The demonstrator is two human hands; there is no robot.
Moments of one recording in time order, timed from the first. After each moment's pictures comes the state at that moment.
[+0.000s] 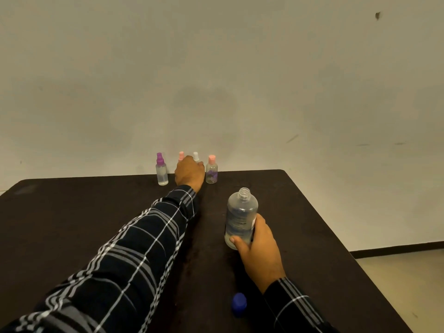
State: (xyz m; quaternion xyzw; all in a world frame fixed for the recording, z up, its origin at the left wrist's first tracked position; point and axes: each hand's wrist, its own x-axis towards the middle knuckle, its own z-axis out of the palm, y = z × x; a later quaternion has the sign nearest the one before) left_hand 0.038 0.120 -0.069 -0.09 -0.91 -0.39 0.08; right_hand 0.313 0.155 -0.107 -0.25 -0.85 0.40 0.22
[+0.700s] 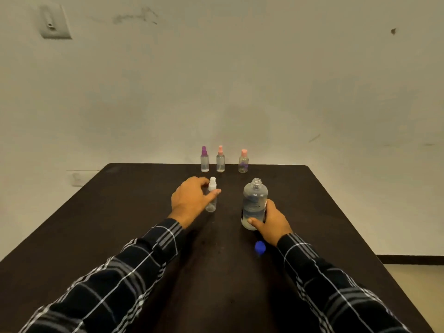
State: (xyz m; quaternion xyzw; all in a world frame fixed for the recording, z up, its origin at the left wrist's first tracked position) left_hand 0.208 -0.074 -0.046 -0.24 -0.92 -0.27 0.13; right_hand 0.348 0.120 -0.073 -0.21 -0.89 0.40 0.09
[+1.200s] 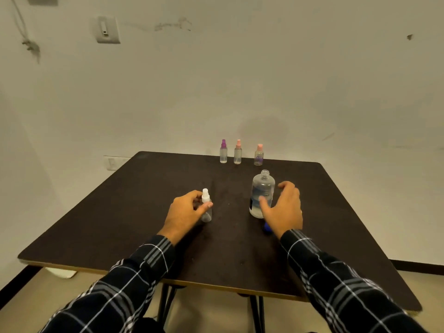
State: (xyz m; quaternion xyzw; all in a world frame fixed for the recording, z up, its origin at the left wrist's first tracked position) left_hand 0.294 -0.174 -0.084 -0.20 -0.89 -0.41 0.07; right_hand 0.403 0.071 -0.054 -0.23 -0.87 0.33 0.29
